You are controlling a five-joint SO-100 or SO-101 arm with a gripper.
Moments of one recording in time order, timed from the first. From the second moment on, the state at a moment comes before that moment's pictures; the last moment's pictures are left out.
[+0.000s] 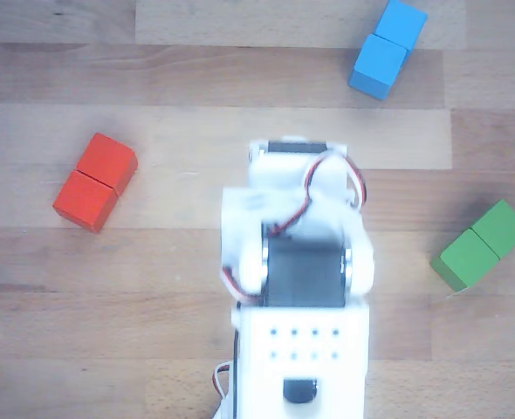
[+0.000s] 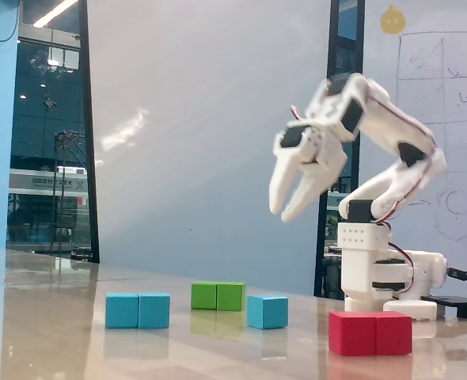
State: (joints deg) arm -2.5 144.1 125.8 80.9 -1.7
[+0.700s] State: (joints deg) arm -2.5 124.4 132.0 73.6 -1.7
